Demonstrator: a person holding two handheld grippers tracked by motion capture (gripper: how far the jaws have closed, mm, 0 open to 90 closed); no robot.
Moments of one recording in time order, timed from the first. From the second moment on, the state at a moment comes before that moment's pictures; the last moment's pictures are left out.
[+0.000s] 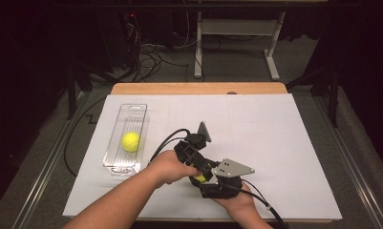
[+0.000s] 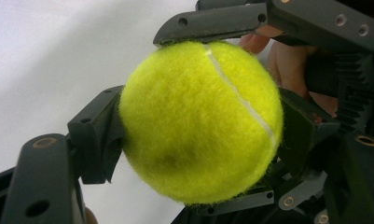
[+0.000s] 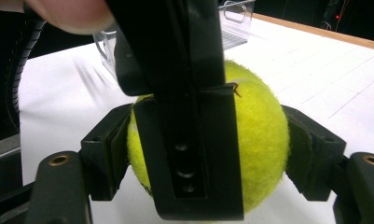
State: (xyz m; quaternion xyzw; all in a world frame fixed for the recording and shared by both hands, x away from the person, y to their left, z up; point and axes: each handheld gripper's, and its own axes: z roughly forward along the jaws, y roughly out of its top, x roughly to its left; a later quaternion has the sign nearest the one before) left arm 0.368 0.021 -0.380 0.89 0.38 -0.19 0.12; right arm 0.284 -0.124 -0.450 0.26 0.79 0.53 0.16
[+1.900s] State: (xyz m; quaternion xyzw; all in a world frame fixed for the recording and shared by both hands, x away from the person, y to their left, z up) left arm 0.373 0.029 -0.374 0.90 0.39 -0.16 0.12; right arm 0.283 -0.127 -0.450 0.27 0.77 0.55 0.17
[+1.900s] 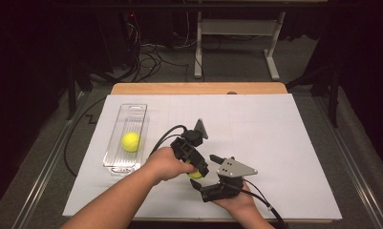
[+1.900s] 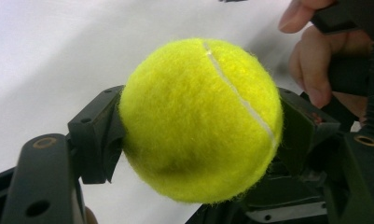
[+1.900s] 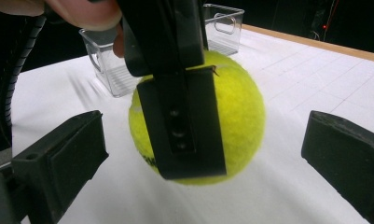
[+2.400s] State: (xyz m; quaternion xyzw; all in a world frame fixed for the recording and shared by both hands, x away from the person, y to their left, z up) left arm 0.375 0.039 -0.376 0.90 0.40 -0.15 0.11; right arm 0.286 -0.140 -0.446 0.28 0.77 0.55 0.17
